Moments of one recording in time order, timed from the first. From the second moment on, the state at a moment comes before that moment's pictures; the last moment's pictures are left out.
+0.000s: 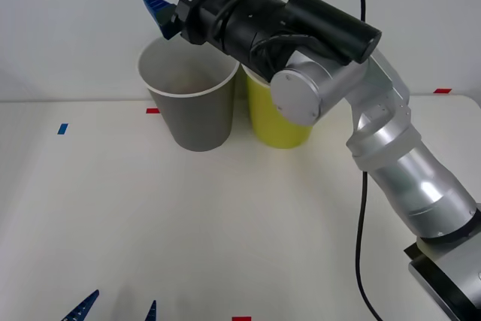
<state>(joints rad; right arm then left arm) -0.79 -0.27 0.41 -1.70 -0.64 0.42 1.80 0.96 0.32 -0.29 -2.00 -0.09 -0.25 -1.42</state>
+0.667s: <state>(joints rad) -0.27 -0.55 0.29 -2.07 -0.62 0.29 1.70 0.96 0.32 -0.29 -2.00 -0.09 -0.25 -1.42</state>
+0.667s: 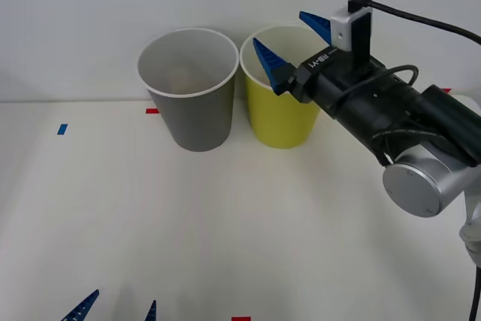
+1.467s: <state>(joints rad) 0.21 -0.54 0.21 -2.17 -0.59 0.11 1.70 0.96 0.32 -0.29 -2.00 -0.09 -0.25 -1.42</state>
